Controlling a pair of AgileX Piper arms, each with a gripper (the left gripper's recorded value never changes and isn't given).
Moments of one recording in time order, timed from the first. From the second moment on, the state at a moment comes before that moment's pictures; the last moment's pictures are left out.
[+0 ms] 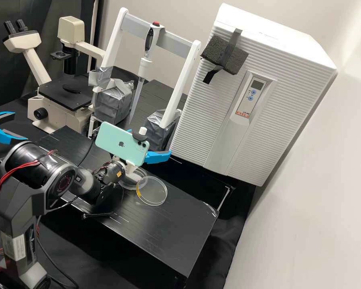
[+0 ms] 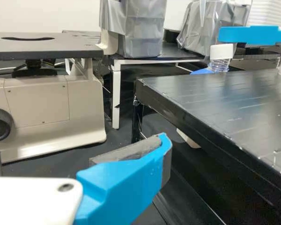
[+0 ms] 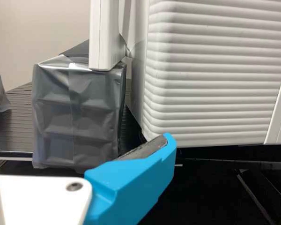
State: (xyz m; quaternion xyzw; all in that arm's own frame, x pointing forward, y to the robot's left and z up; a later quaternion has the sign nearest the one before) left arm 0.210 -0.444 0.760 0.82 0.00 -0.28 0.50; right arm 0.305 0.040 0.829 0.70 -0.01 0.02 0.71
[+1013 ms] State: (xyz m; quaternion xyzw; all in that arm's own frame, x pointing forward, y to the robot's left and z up) left arm 0.206 -0.457 0.761 0.82 -0.02 -0.29 0.49; right arm 0.252 0.087 0.813 0.69 0.08 0.08 0.71
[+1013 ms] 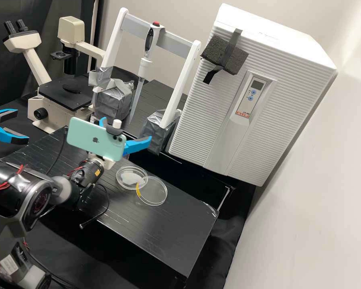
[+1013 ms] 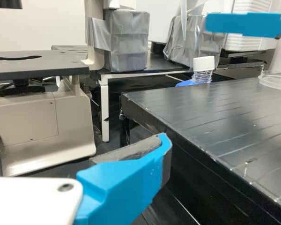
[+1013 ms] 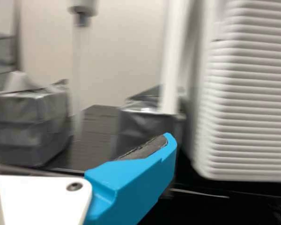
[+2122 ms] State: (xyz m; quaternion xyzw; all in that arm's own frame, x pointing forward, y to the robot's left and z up) left arm 0.201 -0.449 0.768 0.82 -0.01 -0.26 0.50; right arm 0.289 0.103 0.785 0.68 0.10 0.03 0.73
